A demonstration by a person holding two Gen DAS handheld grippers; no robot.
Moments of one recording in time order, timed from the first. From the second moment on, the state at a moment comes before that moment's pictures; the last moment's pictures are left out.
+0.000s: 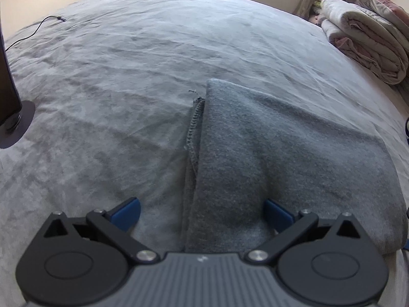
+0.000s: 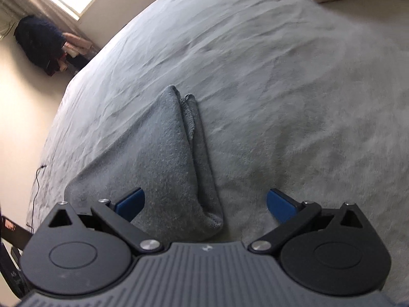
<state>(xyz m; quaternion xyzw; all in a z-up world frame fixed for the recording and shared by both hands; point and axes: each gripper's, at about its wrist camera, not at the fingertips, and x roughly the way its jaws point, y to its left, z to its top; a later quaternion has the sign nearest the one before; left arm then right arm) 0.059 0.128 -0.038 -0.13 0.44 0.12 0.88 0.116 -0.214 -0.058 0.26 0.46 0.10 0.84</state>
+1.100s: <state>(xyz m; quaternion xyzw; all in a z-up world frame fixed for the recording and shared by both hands) 0.069 0.207 -0.046 -0.37 0.40 -0.01 0.83 0.138 -0.228 -0.060 0.40 0.39 0.20 0.81</state>
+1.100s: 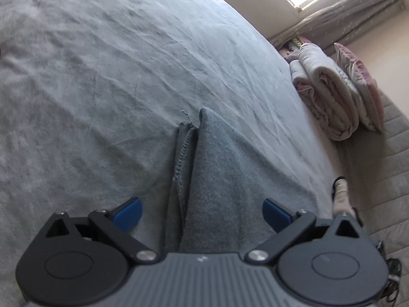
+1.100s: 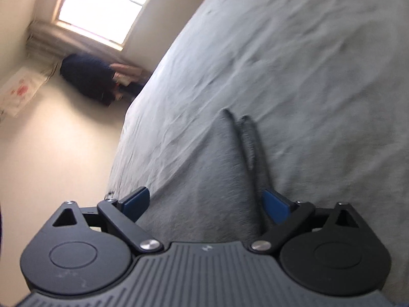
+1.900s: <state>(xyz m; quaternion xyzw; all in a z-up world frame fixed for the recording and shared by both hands) 0.078 0.198 -0.053 -0.47 0.38 -0.02 0.80 0.132 -0.141 -0.064 0.18 0.33 0.29 0.88</state>
